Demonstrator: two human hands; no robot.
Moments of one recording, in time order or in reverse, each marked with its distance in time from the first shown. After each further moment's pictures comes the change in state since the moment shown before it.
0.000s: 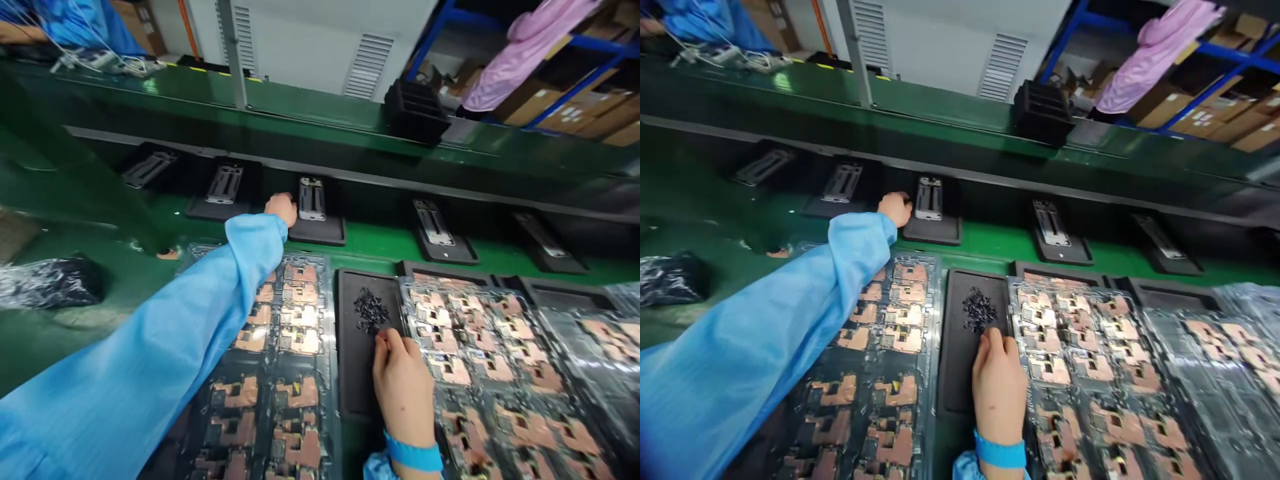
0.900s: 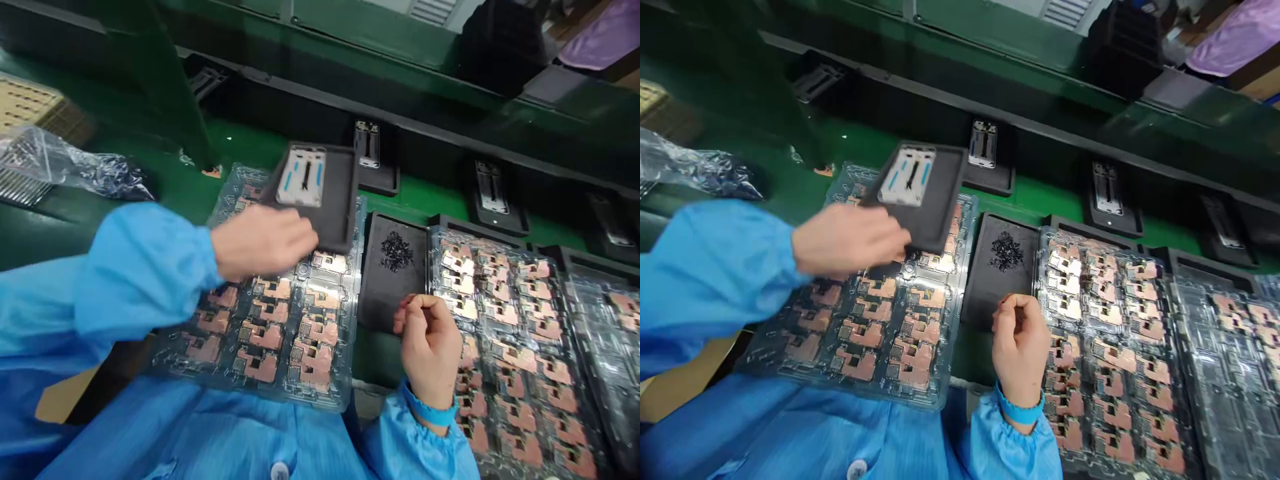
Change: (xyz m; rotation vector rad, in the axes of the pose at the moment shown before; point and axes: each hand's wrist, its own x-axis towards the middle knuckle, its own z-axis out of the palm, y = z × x) left_hand -0.253 -0.058 -0.106 0.485 -0.215 0.906; right_hand -0.046 -0.017 -0.055 0.852 -0.141 0.184
